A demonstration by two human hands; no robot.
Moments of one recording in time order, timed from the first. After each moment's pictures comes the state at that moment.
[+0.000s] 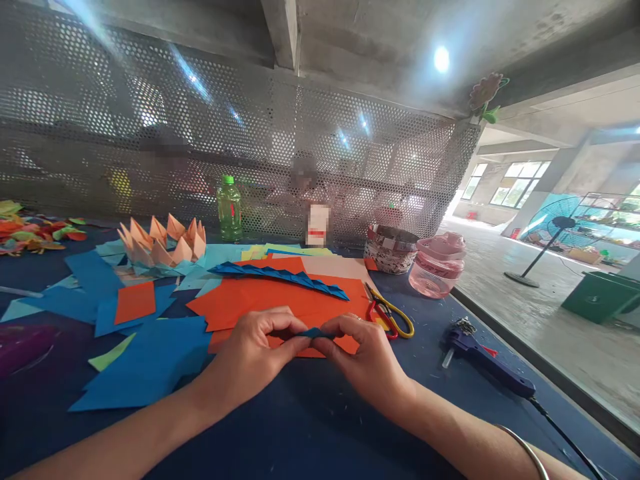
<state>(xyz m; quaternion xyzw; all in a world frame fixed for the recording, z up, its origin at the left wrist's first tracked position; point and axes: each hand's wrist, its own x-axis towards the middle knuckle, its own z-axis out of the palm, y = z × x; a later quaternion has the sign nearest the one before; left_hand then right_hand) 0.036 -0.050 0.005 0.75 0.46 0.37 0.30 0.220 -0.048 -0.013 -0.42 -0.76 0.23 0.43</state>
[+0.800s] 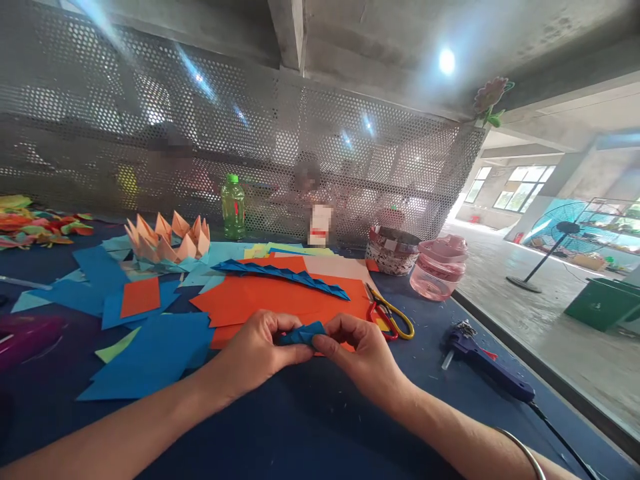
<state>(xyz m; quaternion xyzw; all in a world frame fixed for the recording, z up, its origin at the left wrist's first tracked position) 0.038 -0.052 0.010 0.70 0.49 0.33 0.41 0.217 -0.050 -0.012 -0.43 -0.68 0.41 0.43</state>
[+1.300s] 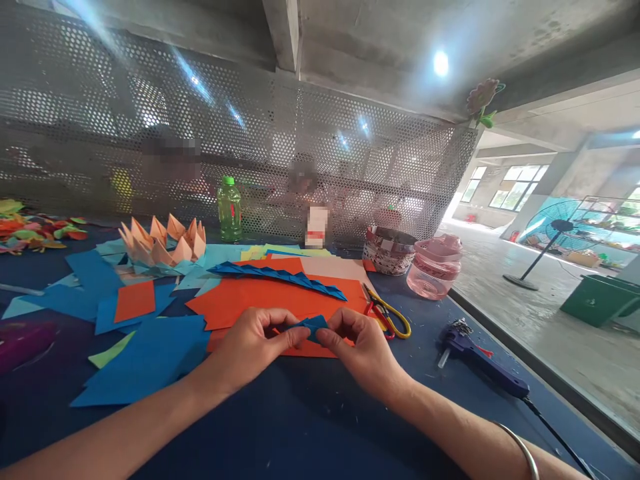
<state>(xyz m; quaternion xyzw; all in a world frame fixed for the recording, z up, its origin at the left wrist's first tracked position) 0.034 -0.040 0.004 0.69 0.49 0.35 0.40 0.221 -0.041 -0.014 -0.43 -0.69 0.38 0.44</state>
